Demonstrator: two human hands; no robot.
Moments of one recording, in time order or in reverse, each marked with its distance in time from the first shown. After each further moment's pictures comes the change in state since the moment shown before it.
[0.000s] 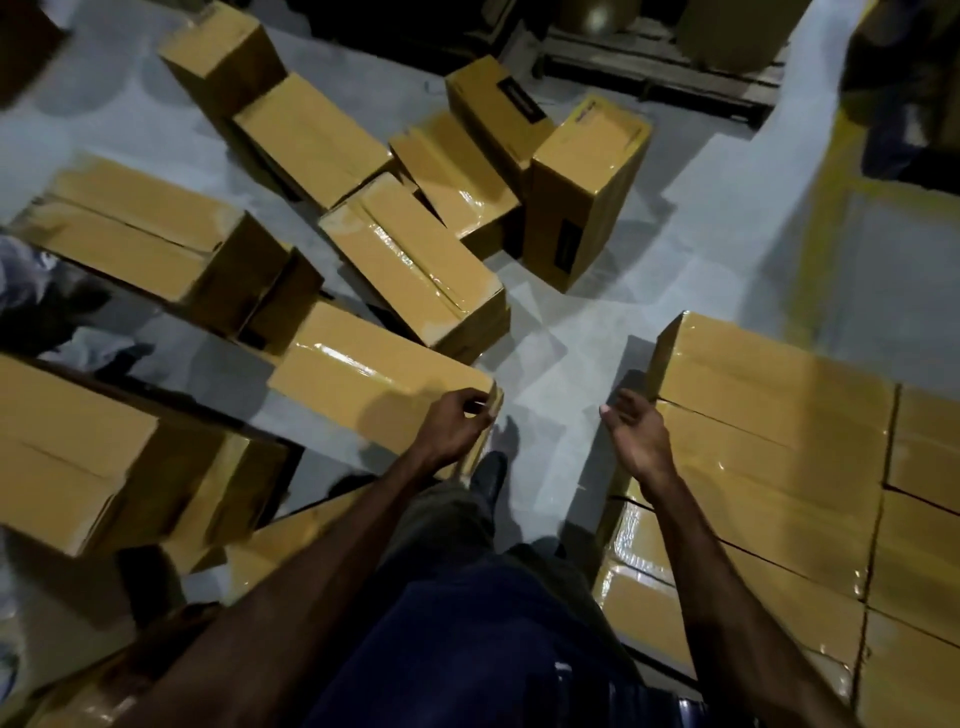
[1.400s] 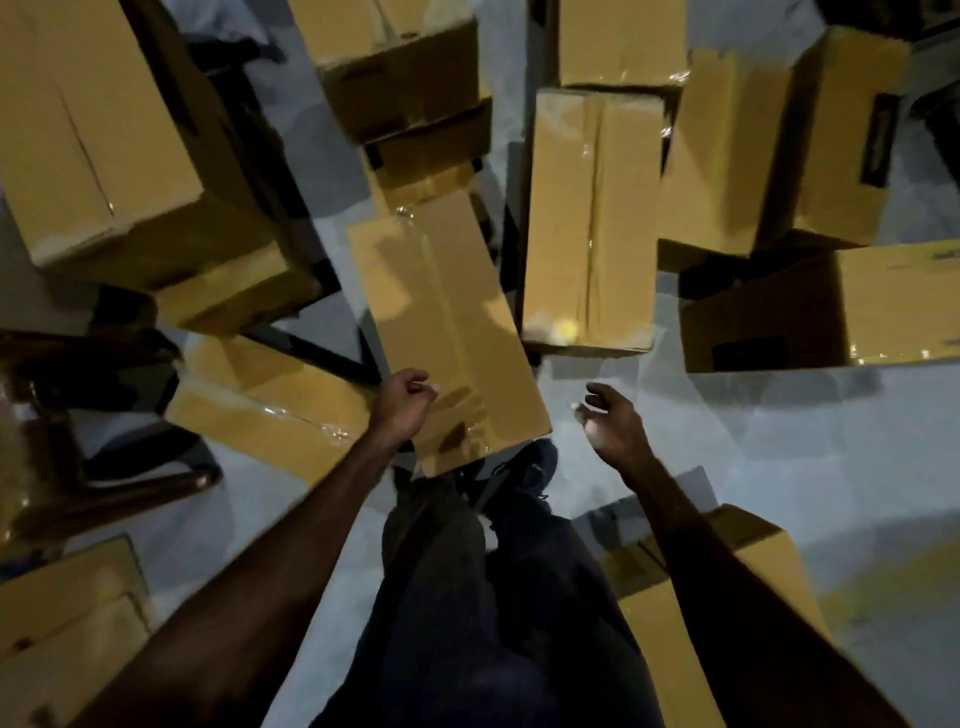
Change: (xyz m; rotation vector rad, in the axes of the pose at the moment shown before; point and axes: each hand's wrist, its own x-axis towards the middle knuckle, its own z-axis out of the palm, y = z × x) left_hand 0.116 -0.183 -0.037 -0.700 0.528 -0.808; right_hand 0.224 -0.123 0.228 -0.800 -0.694 -0.122
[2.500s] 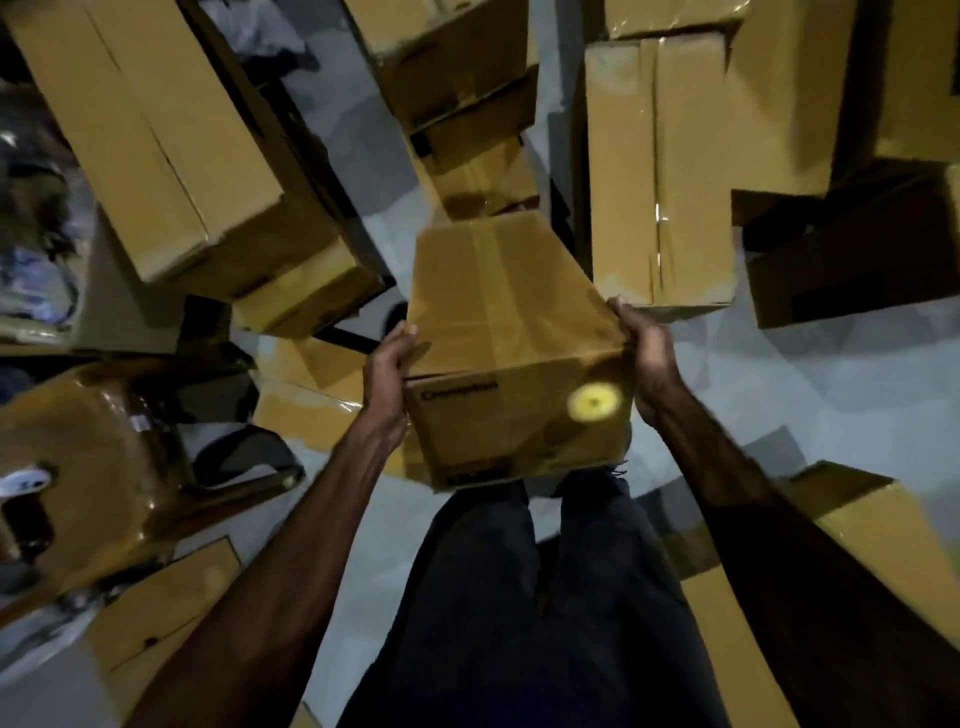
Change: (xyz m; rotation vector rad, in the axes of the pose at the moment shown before) left_hand -0.050 -0.004 -0.136 -0.627 -0.008 -0.001; right_hand -0.022 -0.084 0.078 0.805 0.040 -0.053
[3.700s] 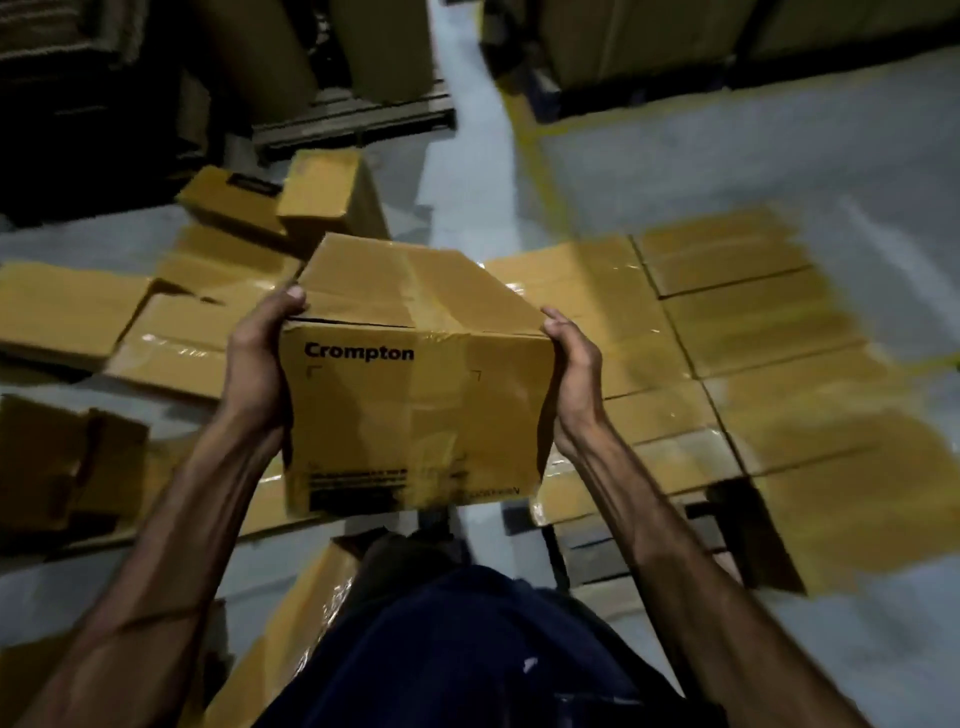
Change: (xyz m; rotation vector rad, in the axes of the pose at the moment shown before) left_hand -0.425 -0.030 0.065 0.649 -1.257 0.398; right_hand -0.531 0.200 -0.098 0.958 1.023 -0.541
